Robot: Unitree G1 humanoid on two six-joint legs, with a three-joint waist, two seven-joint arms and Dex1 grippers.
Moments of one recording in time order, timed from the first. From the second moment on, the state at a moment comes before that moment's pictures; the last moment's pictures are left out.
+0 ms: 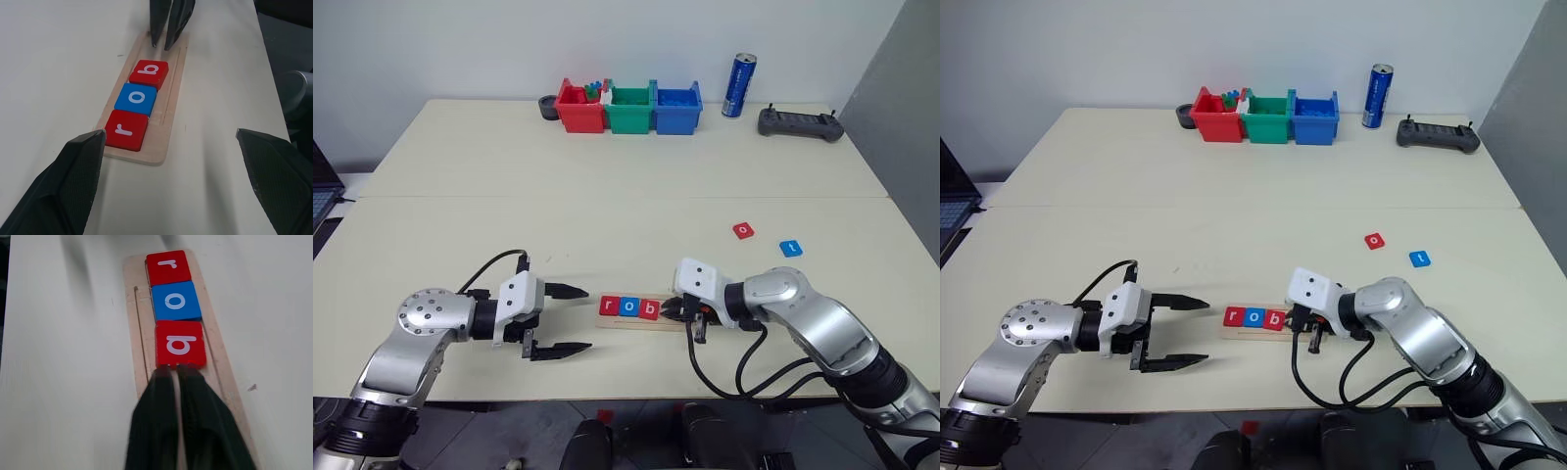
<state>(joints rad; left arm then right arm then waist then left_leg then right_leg) -0.12 0.84 0.01 -0.15 -0.38 0.12 -1.30 -0.51 -0.61 0.49 -0.45 0.18 0.88 0.90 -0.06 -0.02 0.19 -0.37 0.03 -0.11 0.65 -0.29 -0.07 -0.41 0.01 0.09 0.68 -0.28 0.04</state>
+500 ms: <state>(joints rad) -0.09 0.84 0.01 -0.11 -0.38 0.08 -1.32 -0.51 -0.55 0.53 -0.39 0.17 0.86 0.88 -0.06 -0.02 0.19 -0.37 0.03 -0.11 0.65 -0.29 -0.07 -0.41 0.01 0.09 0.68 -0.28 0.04</state>
